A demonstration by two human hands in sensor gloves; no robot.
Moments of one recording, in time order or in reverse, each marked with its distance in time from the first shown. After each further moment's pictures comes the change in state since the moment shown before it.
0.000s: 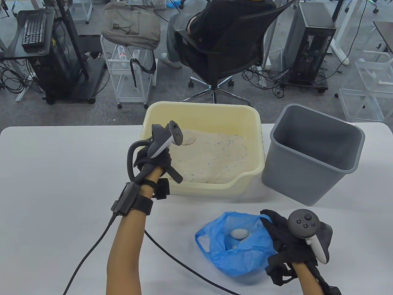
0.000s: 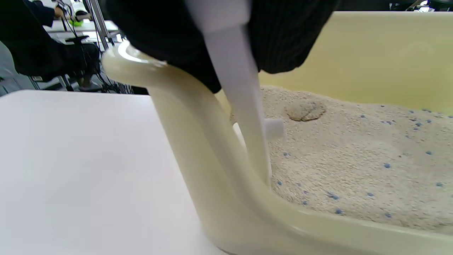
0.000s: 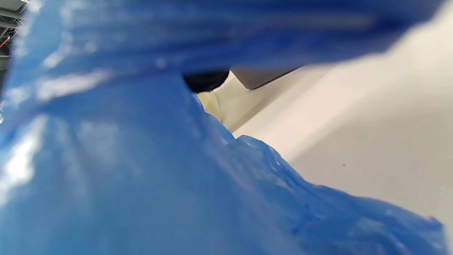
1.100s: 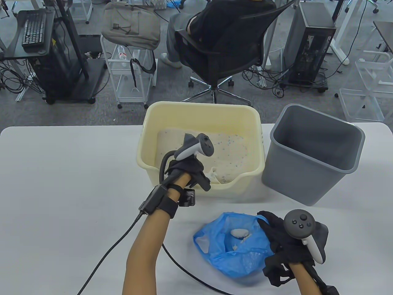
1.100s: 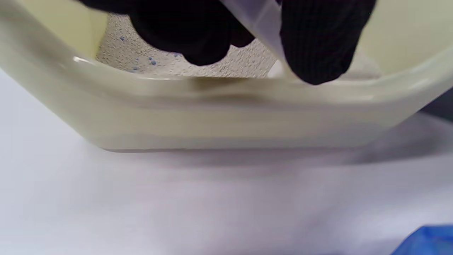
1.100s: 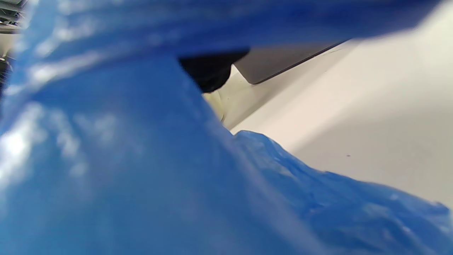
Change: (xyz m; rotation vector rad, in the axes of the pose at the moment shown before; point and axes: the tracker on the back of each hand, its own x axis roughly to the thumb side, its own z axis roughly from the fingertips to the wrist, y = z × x) left_hand 0.084 -0.063 -0.006 -0.346 -0.286 -0.181; right_hand 0.005 0.006 0.000 0.014 -0.003 0.015
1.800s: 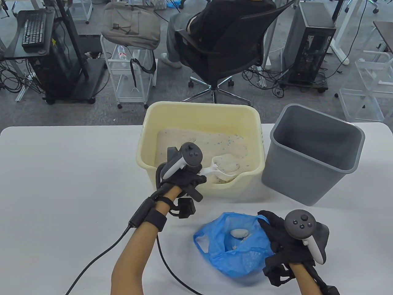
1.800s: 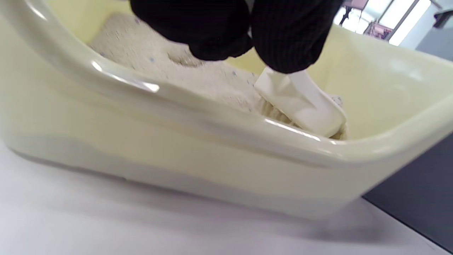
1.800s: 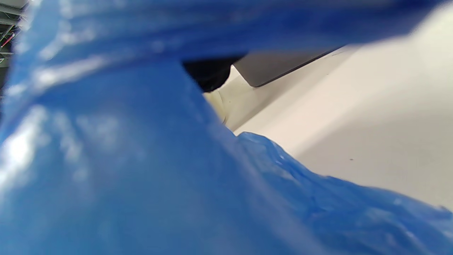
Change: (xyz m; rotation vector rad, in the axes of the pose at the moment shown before) left_hand -0.040 -0.024 0.035 0.448 -0.117 0.377; right_hand 0.001 -0.001 0.002 -0.012 -0.011 -0.001
